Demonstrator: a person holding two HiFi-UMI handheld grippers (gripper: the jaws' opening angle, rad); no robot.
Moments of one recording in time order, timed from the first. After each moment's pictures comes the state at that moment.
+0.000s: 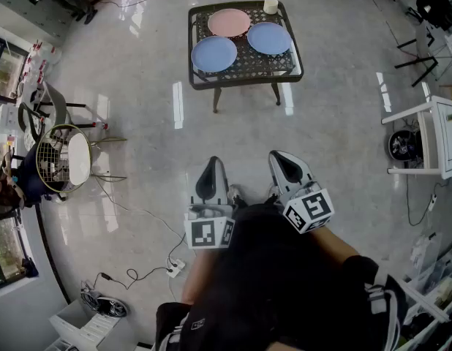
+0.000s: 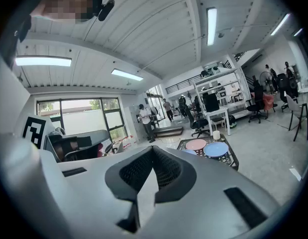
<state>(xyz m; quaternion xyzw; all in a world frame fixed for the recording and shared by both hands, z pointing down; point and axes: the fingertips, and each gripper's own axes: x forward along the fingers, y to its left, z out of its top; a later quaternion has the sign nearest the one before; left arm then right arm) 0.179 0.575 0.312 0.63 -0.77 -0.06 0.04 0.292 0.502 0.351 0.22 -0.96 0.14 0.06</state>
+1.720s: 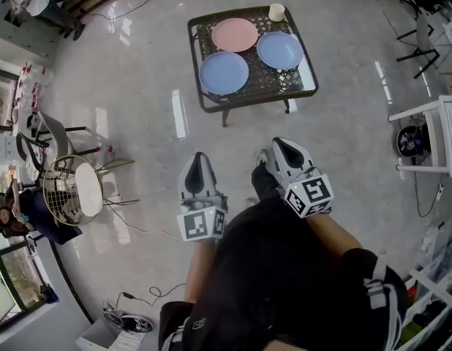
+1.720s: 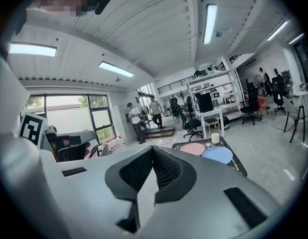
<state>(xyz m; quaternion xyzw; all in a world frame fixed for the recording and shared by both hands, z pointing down) -0.018 0.473 0.351 0.61 -0.79 -0.04 0.07 0.140 0.373 0.388 0.28 -0.95 0.14 0.07</state>
